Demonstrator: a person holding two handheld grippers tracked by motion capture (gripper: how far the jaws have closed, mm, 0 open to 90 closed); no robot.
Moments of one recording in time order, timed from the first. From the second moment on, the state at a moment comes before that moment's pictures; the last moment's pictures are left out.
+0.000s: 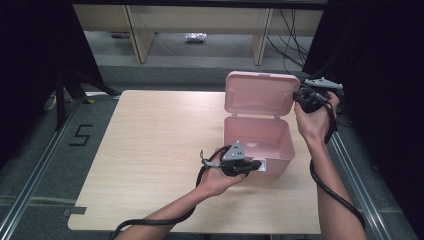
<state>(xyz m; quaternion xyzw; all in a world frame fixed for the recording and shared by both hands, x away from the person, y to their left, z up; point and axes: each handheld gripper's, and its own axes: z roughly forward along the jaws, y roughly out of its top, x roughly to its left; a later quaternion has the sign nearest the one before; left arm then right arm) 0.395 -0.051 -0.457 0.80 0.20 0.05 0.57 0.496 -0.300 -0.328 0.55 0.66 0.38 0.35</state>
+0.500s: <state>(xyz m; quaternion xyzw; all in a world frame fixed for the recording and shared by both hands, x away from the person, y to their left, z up) 0.394 -0.051 -0.457 0.80 0.20 0.05 0.57 0.489 -0.300 -0.330 0.54 0.66 0.39 0.35</state>
